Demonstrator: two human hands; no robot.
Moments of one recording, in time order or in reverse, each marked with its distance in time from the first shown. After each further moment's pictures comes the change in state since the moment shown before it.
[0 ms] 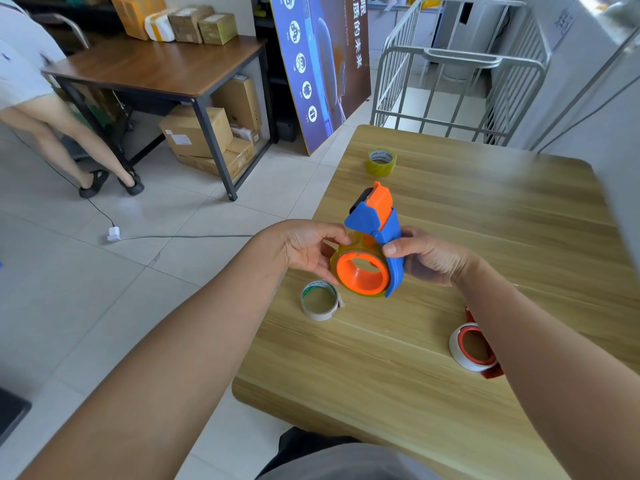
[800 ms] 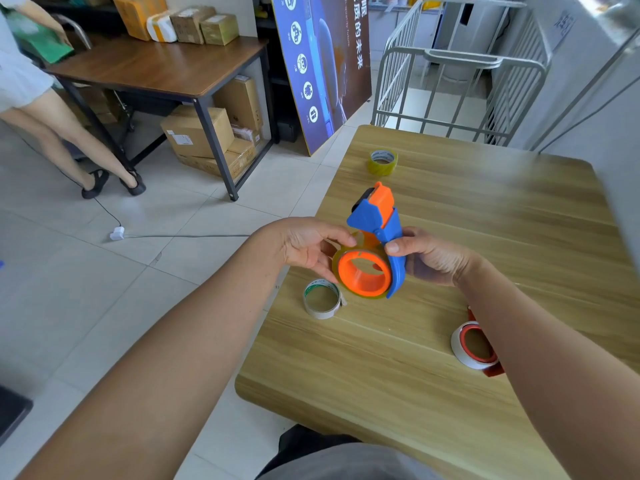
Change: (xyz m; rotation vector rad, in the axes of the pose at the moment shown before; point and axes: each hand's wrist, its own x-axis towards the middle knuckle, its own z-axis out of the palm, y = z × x) left_hand -0.012 0.000 -0.001 0.094 -0.005 0.024; right_hand -0.001 0.003 0.003 0.018 0.004 0.012
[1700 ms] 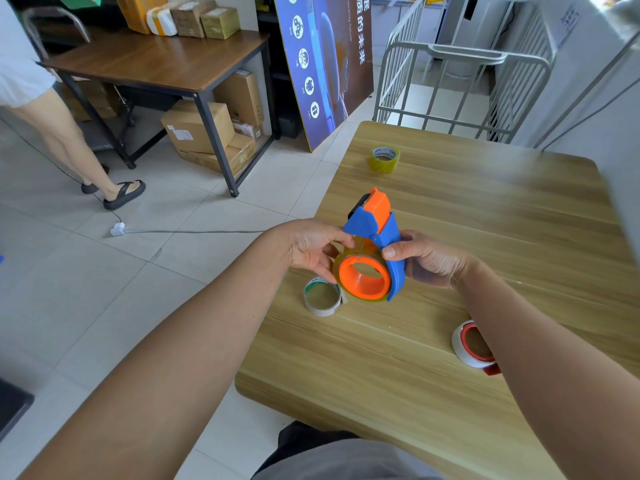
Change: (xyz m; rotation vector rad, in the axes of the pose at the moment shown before) left_hand 0.003 -0.003 0.007 0.071 0.063 -0.036; right_hand 0.005 0.009 -0.002 -0.009 -0.003 0.035
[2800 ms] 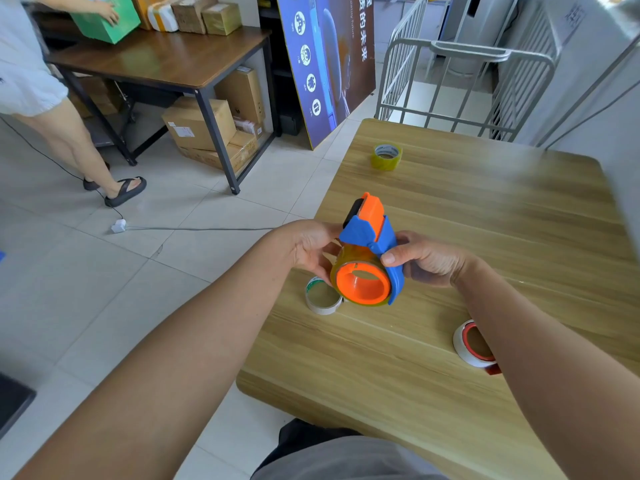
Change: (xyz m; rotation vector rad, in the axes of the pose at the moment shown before) left_hand 0.002 -0.004 0.002 0.004 -0.003 -0.002; right_hand 0.002 -0.004 0.006 -0.069 -0.064 0.043
